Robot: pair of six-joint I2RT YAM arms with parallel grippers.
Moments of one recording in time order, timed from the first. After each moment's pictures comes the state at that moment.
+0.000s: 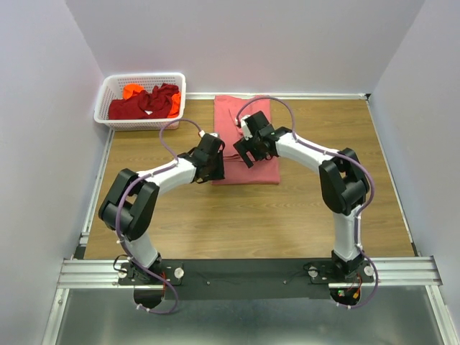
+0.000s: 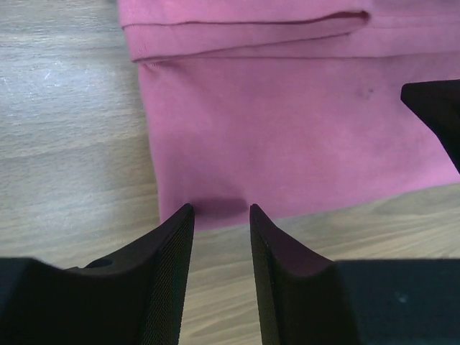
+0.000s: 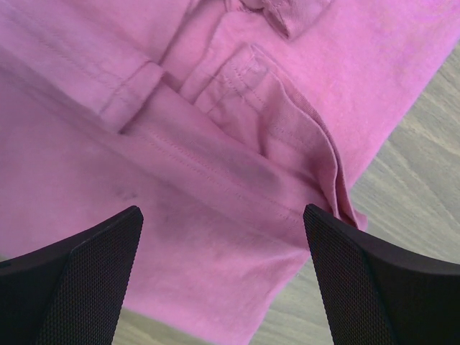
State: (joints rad) left arm -0.54 1.69 1.03 -0.25 -0.04 -0.55; right arm 0.60 2.02 1.55 -0.48 0.12 -0.11
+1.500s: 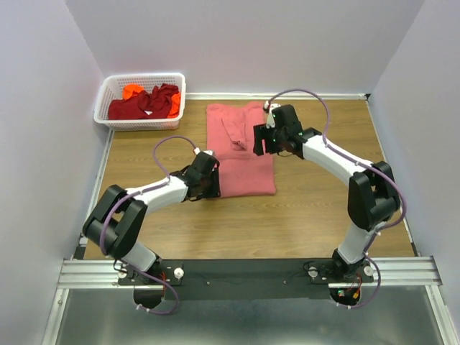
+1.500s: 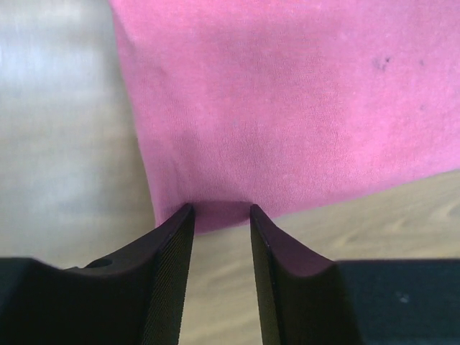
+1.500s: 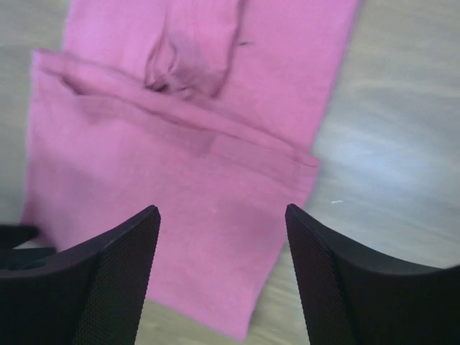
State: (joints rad) left arm -0.58 1.57 0.80 -0.19 -0.04 -0.58; right arm 0.48 1.81 1.41 -0.35 -0.01 0.17
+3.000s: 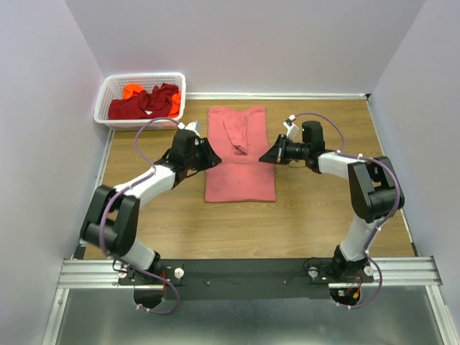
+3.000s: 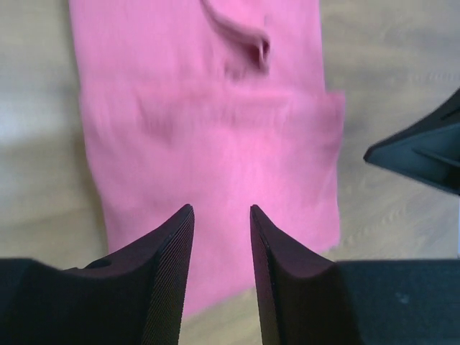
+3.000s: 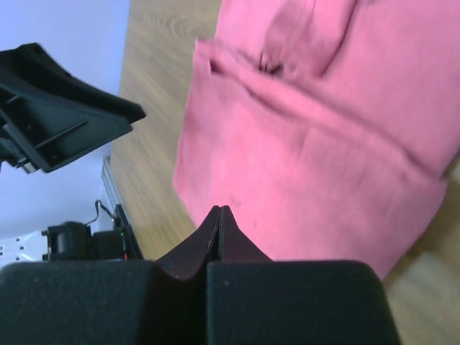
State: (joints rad) left arm -0.40 1.47 0.83 0.02 0.20 -0.65; right arm 0.25 1.79 0.94 0.27 -0.82 0.59
